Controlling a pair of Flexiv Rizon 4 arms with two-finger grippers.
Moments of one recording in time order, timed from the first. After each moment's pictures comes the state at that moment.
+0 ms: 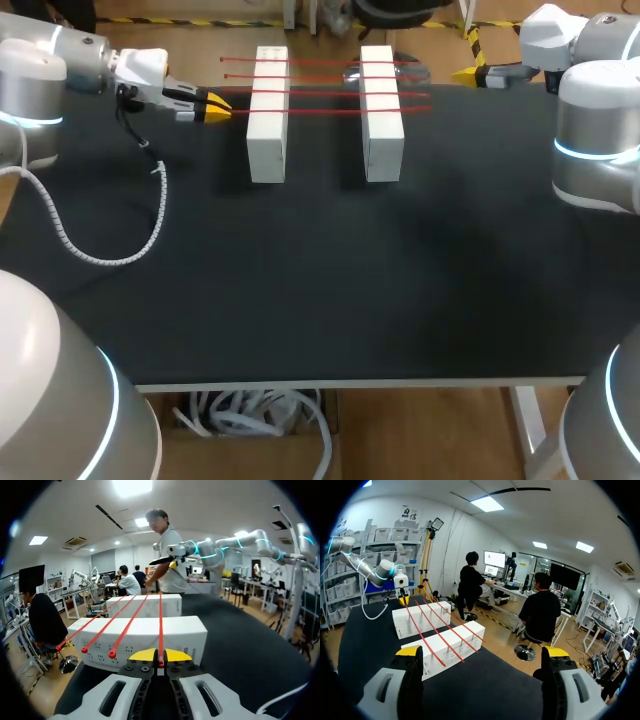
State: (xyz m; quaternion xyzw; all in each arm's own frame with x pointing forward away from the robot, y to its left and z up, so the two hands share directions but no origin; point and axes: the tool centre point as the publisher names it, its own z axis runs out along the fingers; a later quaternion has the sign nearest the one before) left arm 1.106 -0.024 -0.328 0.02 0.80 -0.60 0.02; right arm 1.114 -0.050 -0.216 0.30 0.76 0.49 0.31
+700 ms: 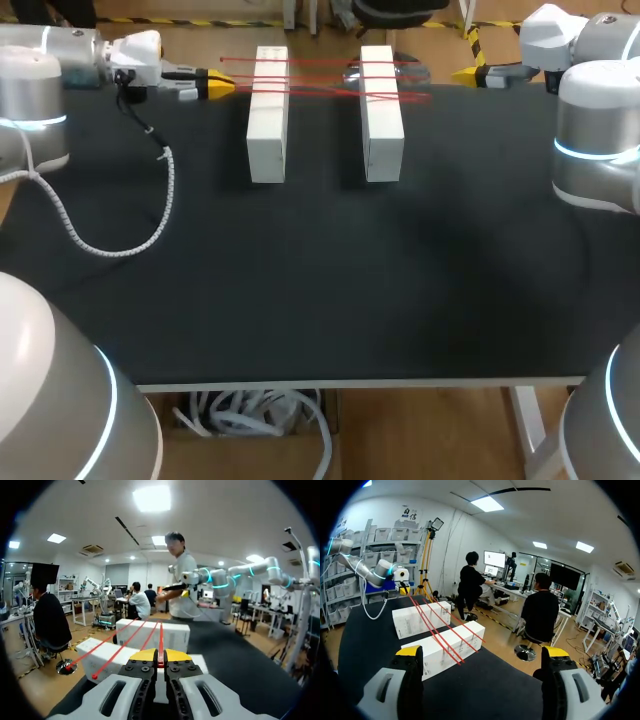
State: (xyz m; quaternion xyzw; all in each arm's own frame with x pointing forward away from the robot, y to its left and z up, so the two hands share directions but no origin) left arm 1.113 -0.038 -0.267 -0.05 0.74 -0.67 0.01; right arm 1.114 -0.050 -0.216 0.30 0.76 0.49 0.31
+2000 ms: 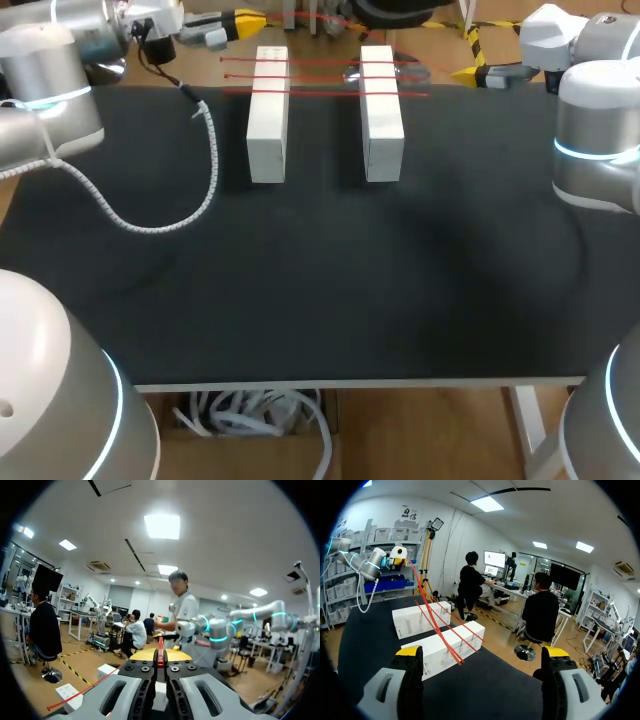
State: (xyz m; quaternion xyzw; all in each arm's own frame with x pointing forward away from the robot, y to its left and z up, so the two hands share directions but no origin) left arm 1.086 -0.104 -0.122 -0.11 0.64 -0.76 -0.02; right arm 1.114 -0.050 -0.216 0.30 0.76 0.49 0.31
